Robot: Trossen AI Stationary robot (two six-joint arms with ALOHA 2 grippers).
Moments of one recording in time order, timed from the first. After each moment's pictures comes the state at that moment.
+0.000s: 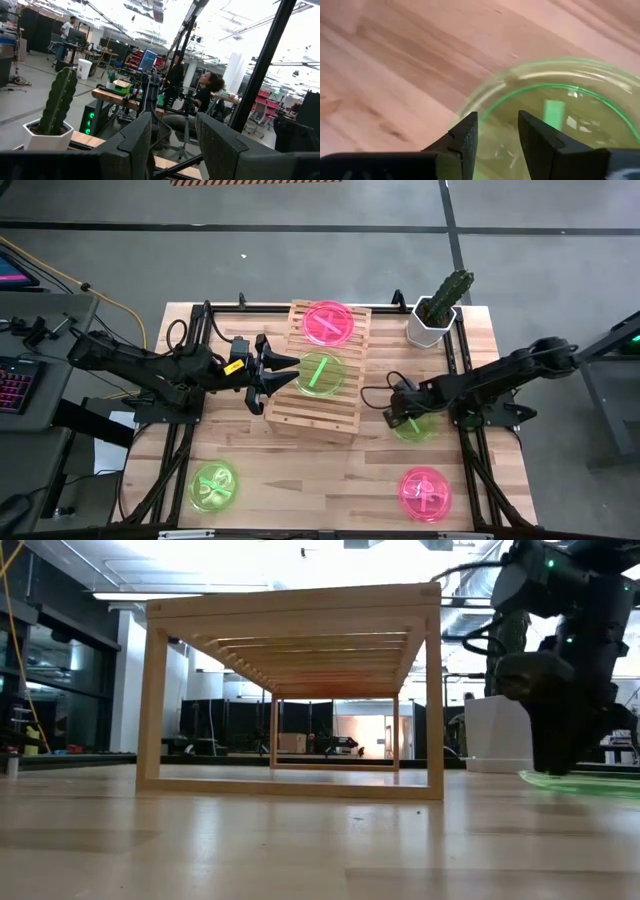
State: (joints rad) left arm -0.23 1.10 0.92 0.42 -0.30 -0.24; right arm 0.18 1.26 0.53 -0.51 0.08 1.24
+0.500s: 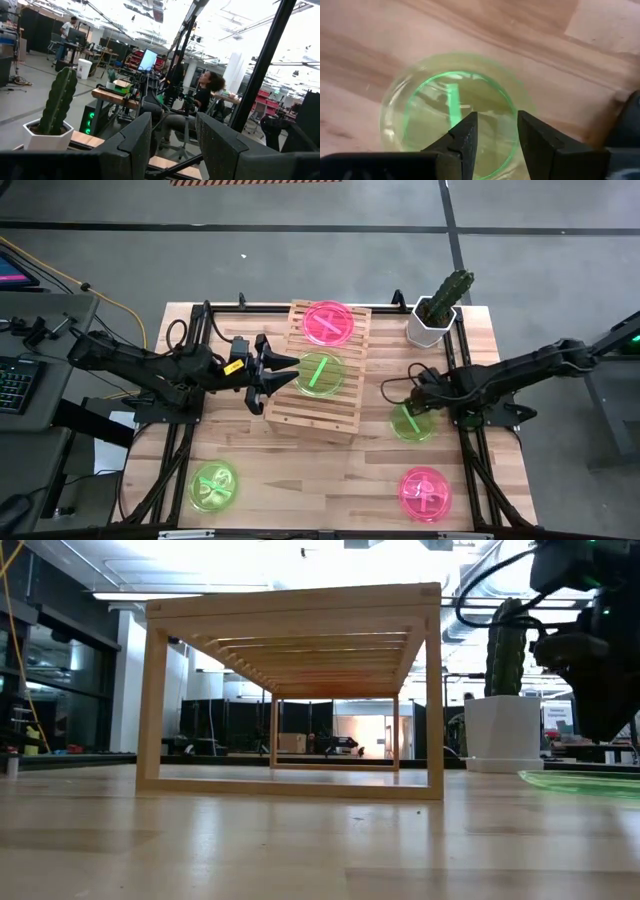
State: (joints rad) left arm -0.23 1.10 0.92 0.41 -0.30 -0.24; right arm 0.18 1.00 0.57 -1.00 0.17 1.38
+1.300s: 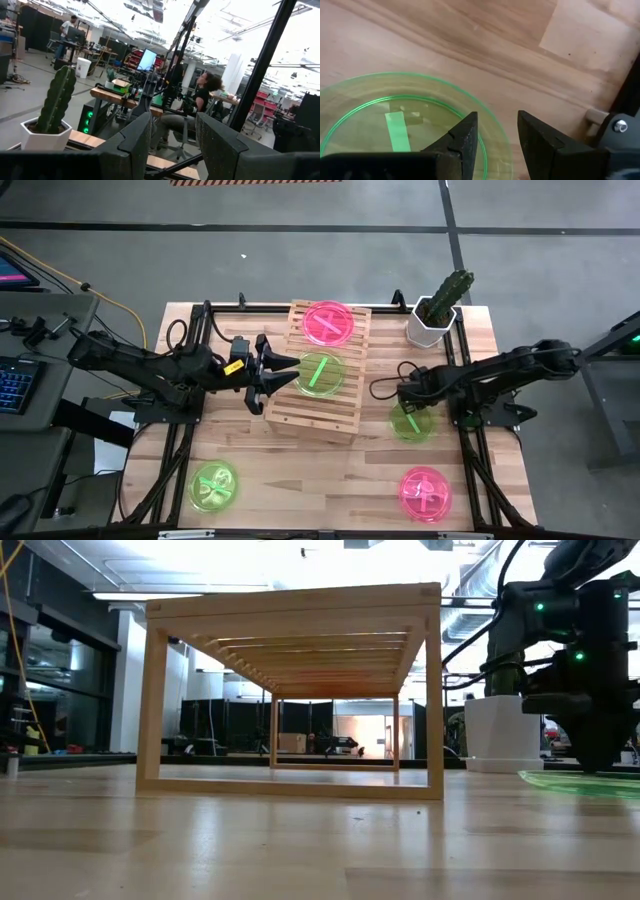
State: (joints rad) left arm -0.23 1.10 0.92 0.42 -0.30 -0.26; right arm 0.04 1.26 0.57 -0.95 0.17 1.24
